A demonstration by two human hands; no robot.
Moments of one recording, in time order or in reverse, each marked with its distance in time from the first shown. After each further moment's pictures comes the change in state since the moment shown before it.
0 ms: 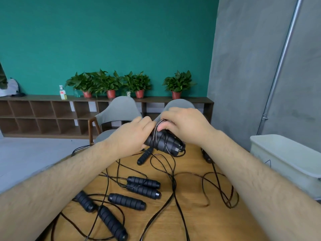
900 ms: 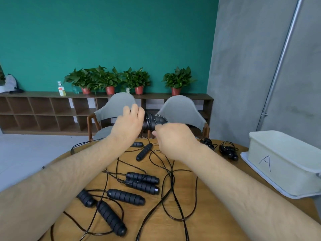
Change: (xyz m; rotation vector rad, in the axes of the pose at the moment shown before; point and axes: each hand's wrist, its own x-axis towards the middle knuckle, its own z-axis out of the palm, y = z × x) left_hand 0.016 -0.007 0.031 0.313 0.021 -0.368; right_hand -0.018 -0.056 0.016 -0.084 -0.204 0.118
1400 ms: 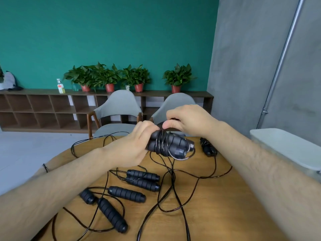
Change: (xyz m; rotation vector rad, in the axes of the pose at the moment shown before) left_hand -0.049 0.001 -0.009 -0.785 -0.043 0.463; right_hand 0.019 0.074 -0.007 0.155 0.026 -0.189
